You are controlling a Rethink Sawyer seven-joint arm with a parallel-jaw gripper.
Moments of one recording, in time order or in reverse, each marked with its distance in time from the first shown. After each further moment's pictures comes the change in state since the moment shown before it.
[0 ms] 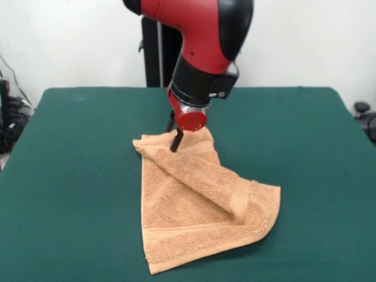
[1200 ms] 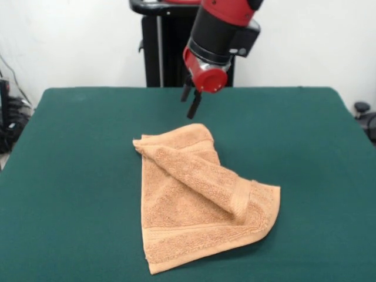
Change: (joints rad) arm 0.058 -0.176 -0.020 0.136 0.000 0.000 0.000
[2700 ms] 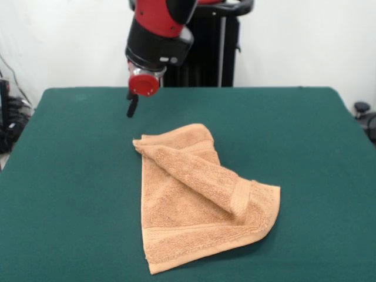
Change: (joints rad) arm -0.174 0.068 -0.023 0.012 -0.083 -0.069 0.000
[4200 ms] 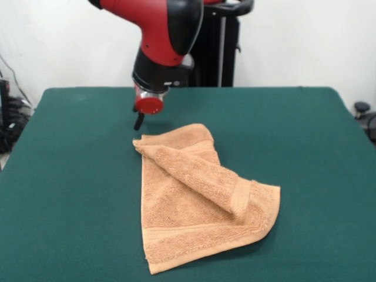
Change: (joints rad) arm 0.001 0.134 0.000 -0.009 0.004 -0.041 0.000
